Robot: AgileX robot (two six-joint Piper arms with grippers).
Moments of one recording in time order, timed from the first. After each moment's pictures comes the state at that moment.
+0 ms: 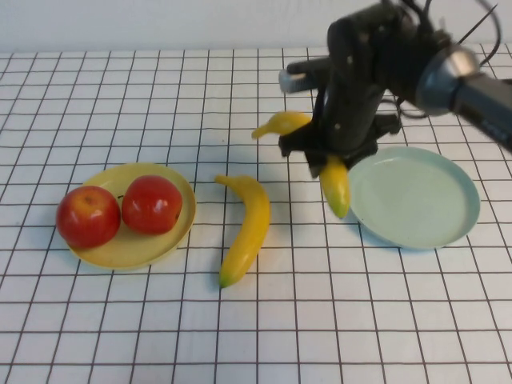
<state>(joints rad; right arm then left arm) 0.55 2.18 -2.04 -0.08 1.22 0.32 -0.07 -0.01 0.03 -0.01 0.37 -0.02</state>
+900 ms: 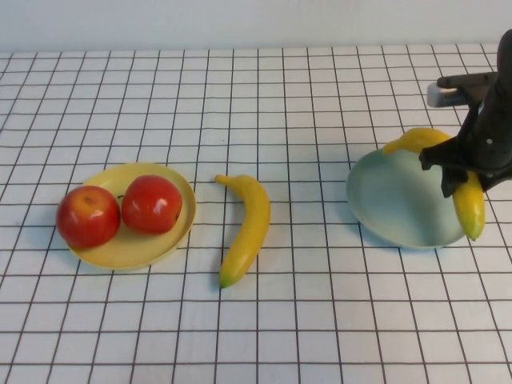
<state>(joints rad) 0.20 1.95 -1.56 -0.06 1.05 0.15 -0.07 -0.01 0.03 -0.01 0.37 -0.02</state>
